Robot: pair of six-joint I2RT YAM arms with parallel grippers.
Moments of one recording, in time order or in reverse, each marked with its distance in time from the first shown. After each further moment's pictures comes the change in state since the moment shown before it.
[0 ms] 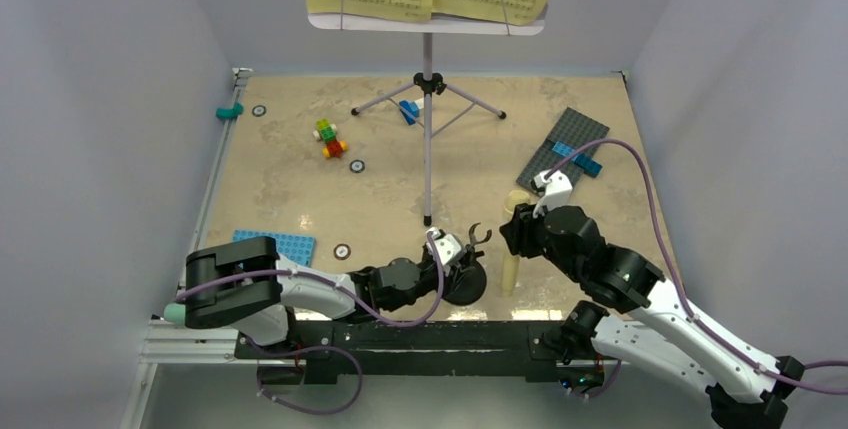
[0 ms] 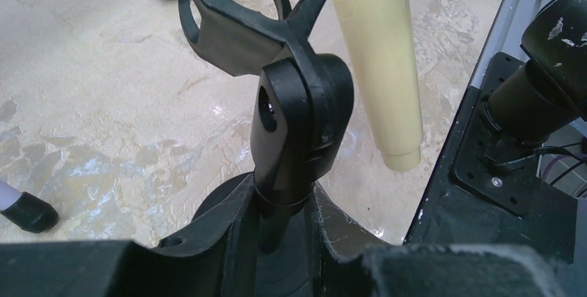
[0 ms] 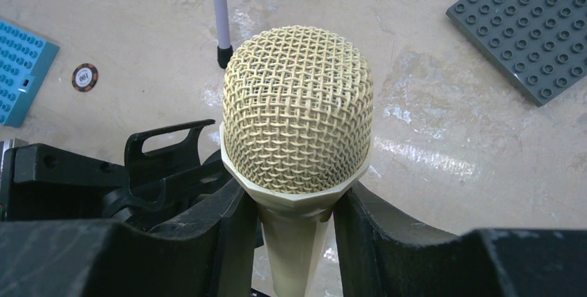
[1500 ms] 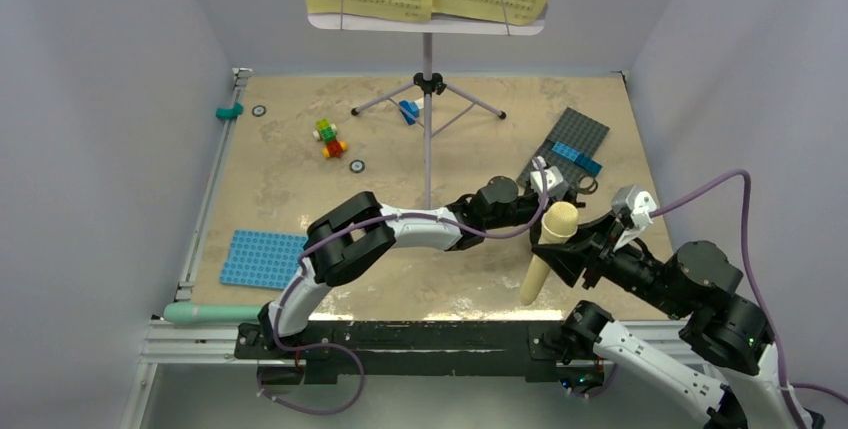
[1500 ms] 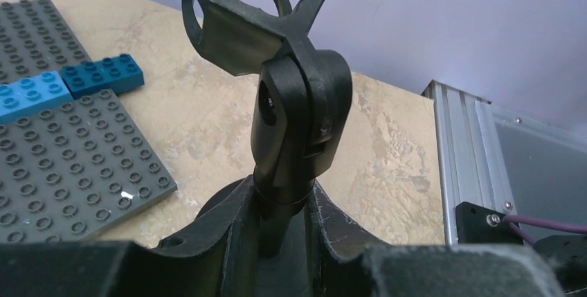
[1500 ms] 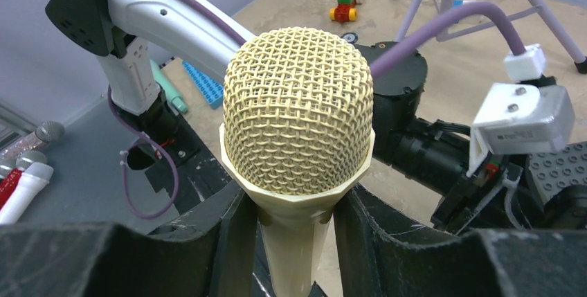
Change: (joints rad) left arm 0.214 0.665 0.991 -0.197 0.533 -0.024; right arm -0.008 -0.275 0.344 -0.187 -0.392 -0.196
